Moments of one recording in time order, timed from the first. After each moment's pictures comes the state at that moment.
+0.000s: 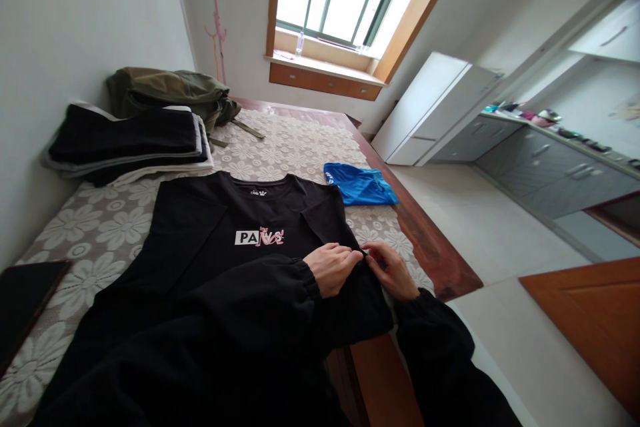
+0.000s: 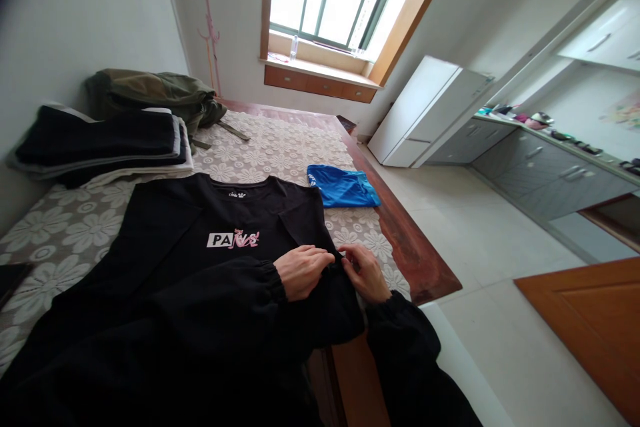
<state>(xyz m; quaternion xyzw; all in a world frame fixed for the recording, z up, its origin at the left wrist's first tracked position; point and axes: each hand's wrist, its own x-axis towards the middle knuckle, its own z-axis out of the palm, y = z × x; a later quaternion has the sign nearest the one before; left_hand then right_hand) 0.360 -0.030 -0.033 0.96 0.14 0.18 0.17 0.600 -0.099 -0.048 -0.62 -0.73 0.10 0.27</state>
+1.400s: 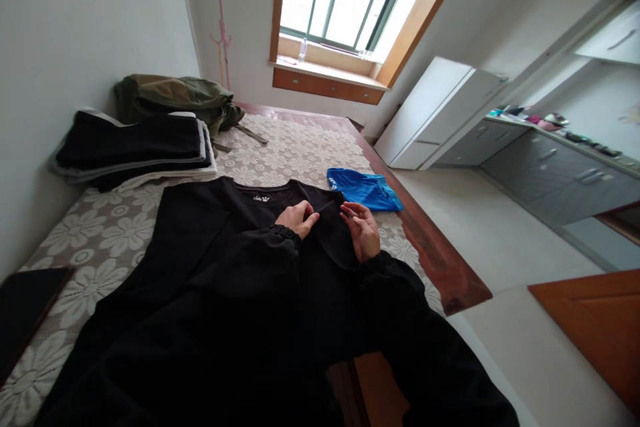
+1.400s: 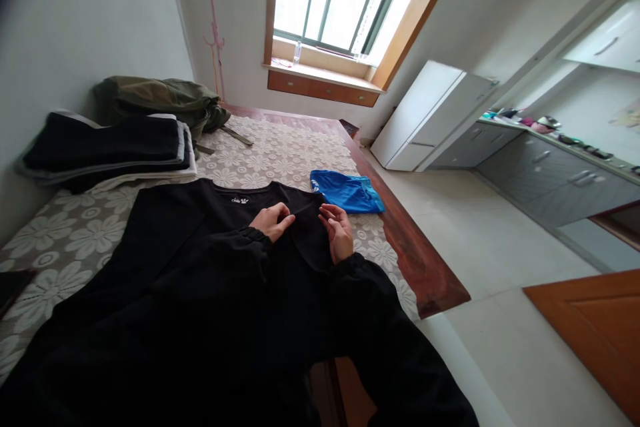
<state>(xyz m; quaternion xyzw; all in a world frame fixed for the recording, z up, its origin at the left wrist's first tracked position) 0.322 0.070 -0.023 0.65 0.49 0.29 0.49 0.528 0.014 -0.055 -0.48 -0.43 0.37 0.67</state>
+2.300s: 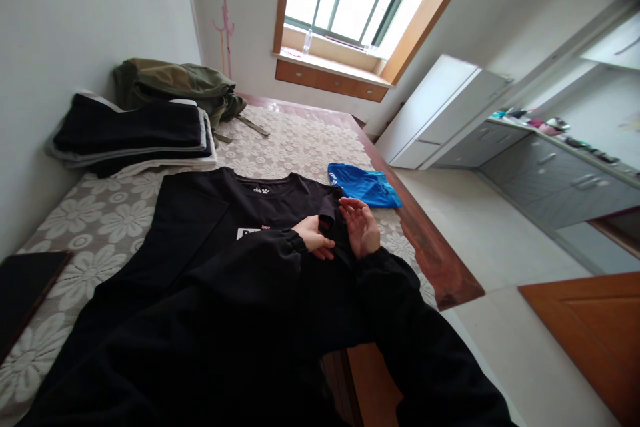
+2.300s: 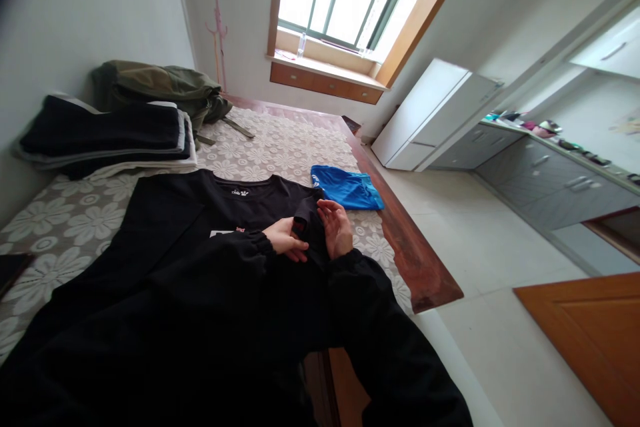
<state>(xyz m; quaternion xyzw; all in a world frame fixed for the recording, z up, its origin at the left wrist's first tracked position) 0.349 0.032 -0.030 0.50 0.38 0.15 0.76 0.519 0.007 -0.045 -0.42 -0.39 0.44 0.69</state>
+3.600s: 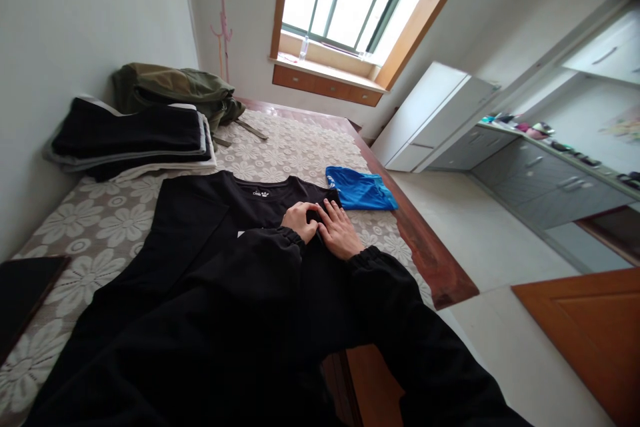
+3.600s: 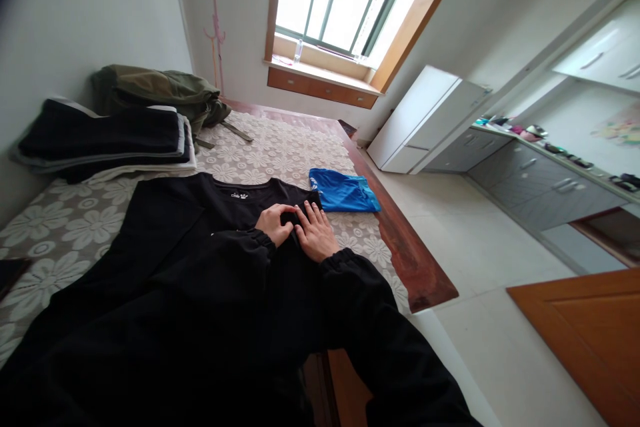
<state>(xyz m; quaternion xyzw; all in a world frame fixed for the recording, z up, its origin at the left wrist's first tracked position) 0.336 0.048 -0.034 0.71 0.50 0.35 0.37 0.515 0.014 -0.067 -0.61 -0.77 0.05 0.16</state>
